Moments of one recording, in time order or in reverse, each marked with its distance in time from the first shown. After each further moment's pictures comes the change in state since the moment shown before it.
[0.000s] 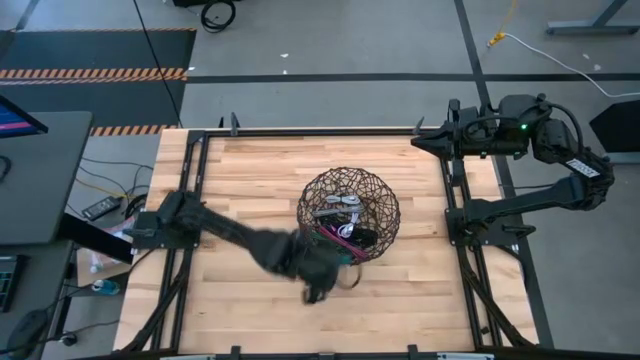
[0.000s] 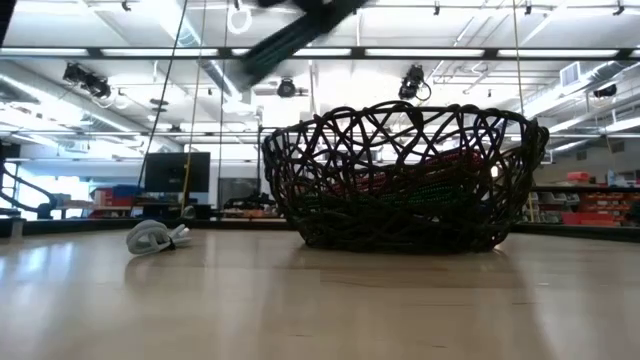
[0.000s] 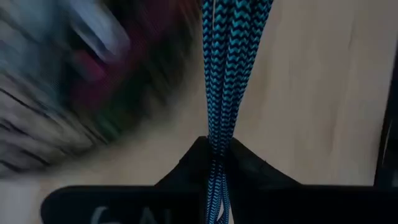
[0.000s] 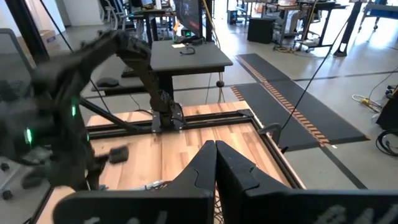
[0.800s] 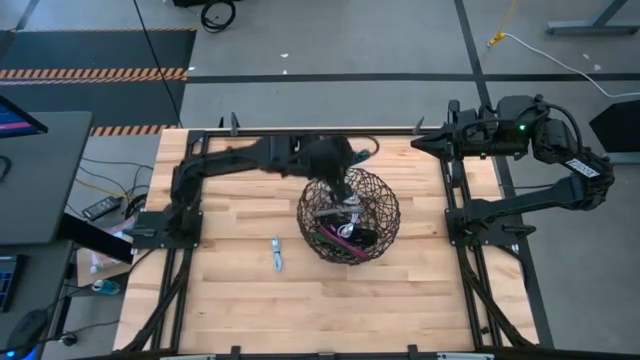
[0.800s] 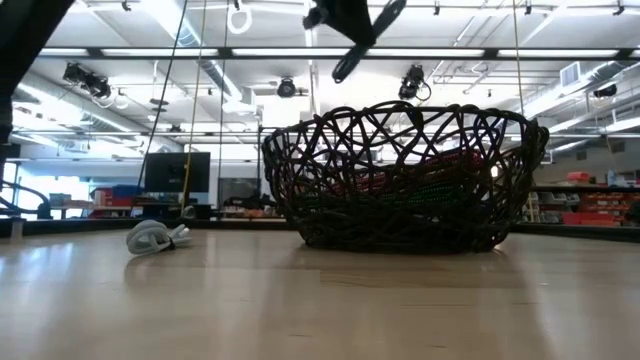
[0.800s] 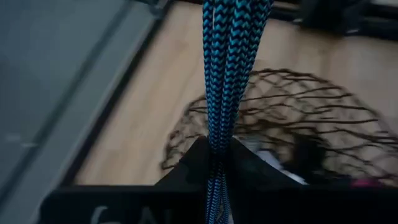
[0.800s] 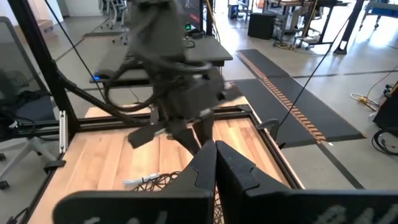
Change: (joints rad) left arm 0.469 0.014 0.367 -0.001 -0.087 0.366; right arm 0.000 -0.001 0.000 -0.027 -0.002 -0.025
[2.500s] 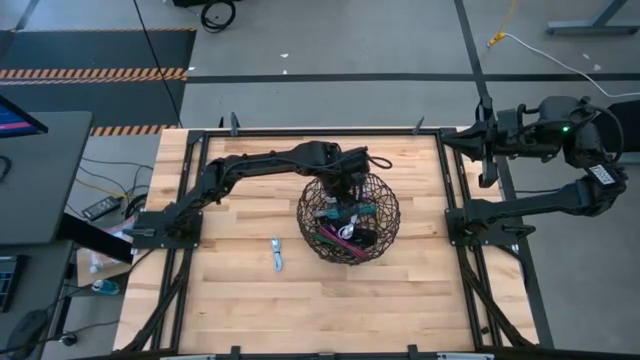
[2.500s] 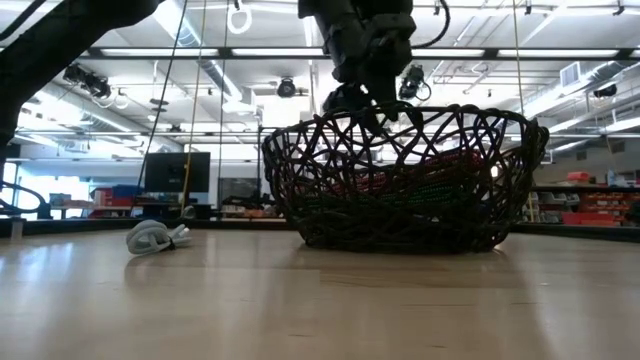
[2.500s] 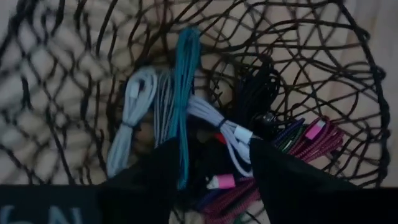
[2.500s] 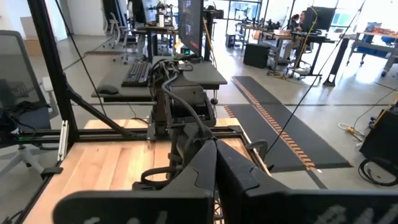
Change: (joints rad) left arm 0.087 0.243 0.000 -0.044 0.492 -0.047; right arm -0.001 -0.144 0.000 -0.043 0.001 -0.066
